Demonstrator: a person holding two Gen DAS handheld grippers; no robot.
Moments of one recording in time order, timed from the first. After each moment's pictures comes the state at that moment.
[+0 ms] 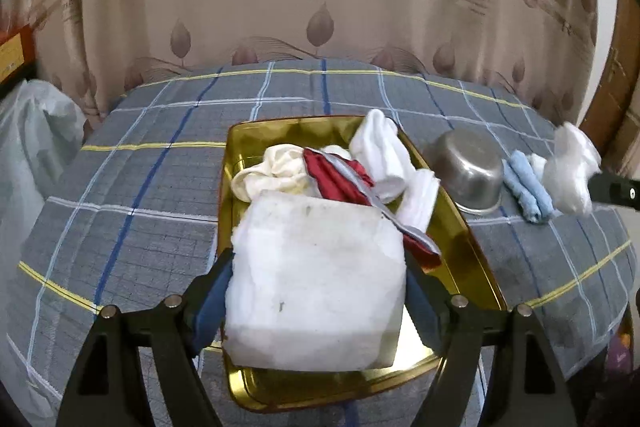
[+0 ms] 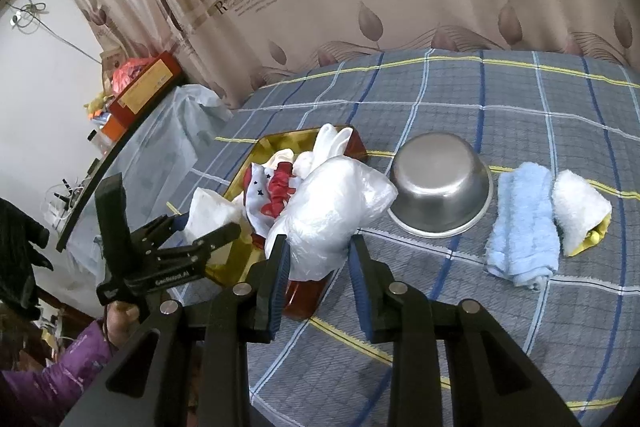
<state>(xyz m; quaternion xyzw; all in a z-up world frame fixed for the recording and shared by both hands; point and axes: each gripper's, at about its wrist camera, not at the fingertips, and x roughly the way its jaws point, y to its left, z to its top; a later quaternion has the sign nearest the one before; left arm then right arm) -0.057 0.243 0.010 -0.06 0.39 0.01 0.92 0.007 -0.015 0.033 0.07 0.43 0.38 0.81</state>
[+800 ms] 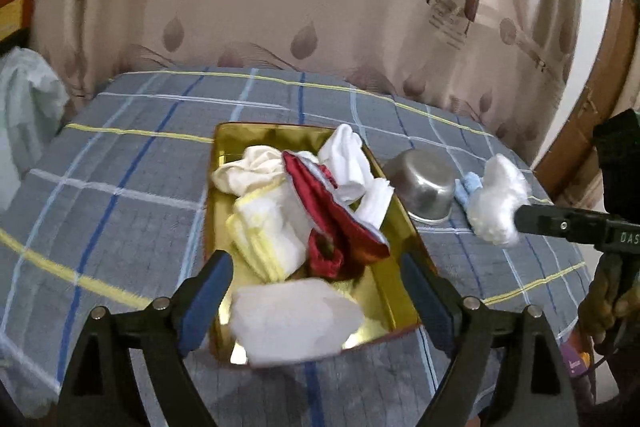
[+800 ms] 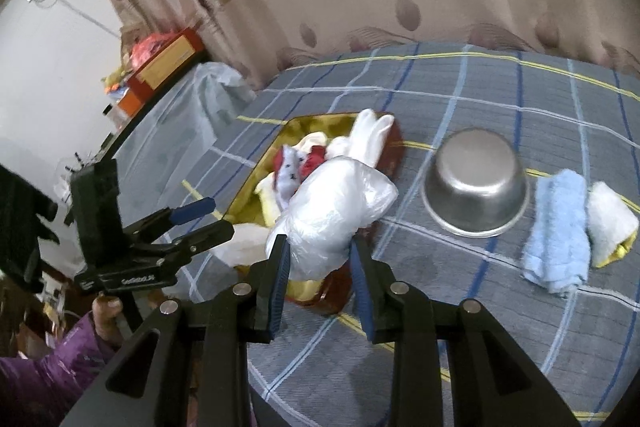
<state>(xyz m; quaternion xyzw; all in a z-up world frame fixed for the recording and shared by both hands) -0.095 0.244 0.032 -0.12 0.37 -0.02 0.92 -0.006 0.017 0.032 0.03 0.44 0.43 0.79</state>
